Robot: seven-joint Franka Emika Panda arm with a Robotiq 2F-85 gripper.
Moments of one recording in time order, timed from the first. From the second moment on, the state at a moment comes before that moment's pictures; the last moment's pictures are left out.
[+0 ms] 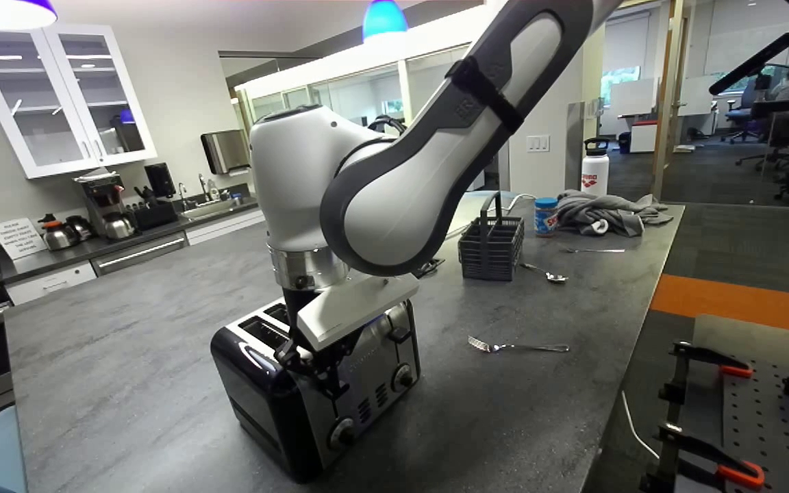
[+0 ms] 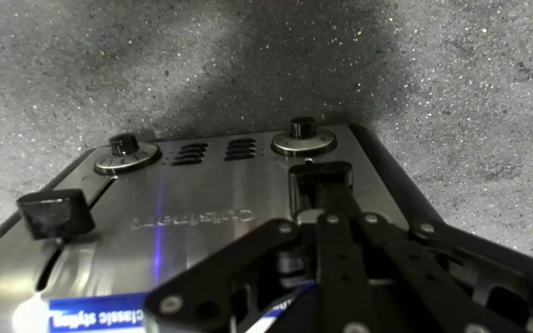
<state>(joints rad) 0.44 0.48 0.13 -1.83 -0.21 2.42 0.83</state>
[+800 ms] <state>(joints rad) 0.43 0.57 0.13 -1.79 -0.17 2.42 0.82</state>
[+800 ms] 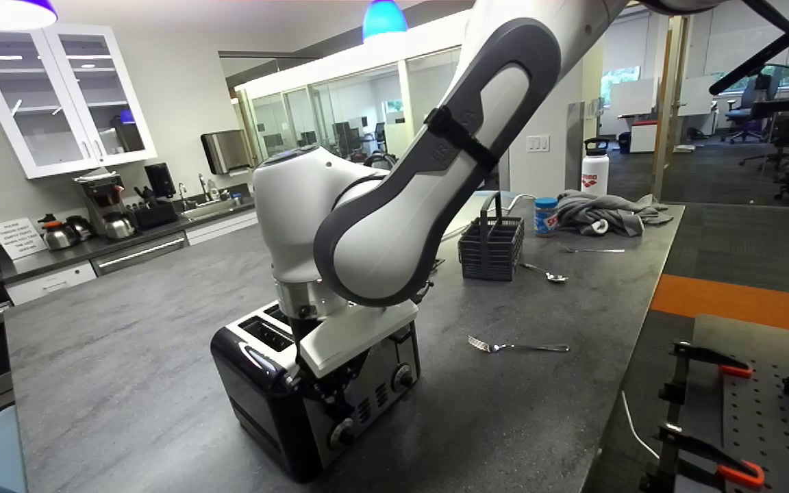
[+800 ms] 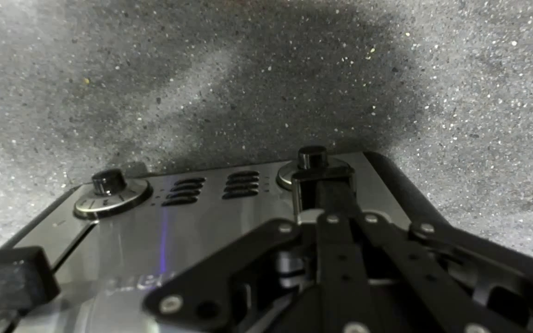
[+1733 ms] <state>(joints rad) 0.43 0.61 0.13 -1.77 -0.16 2.43 0.81</state>
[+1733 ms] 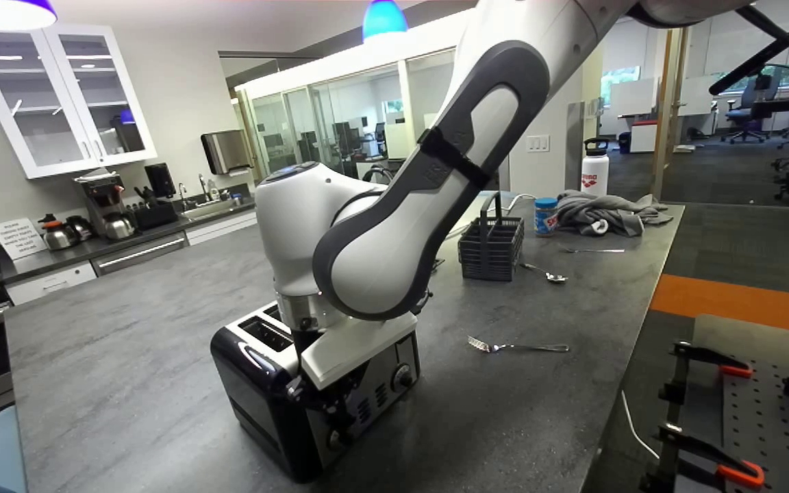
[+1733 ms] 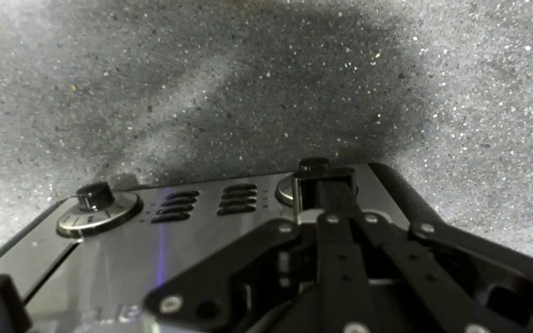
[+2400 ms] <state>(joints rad) 0.47 0.53 0.09 -1.83 -0.18 2.47 0.81</state>
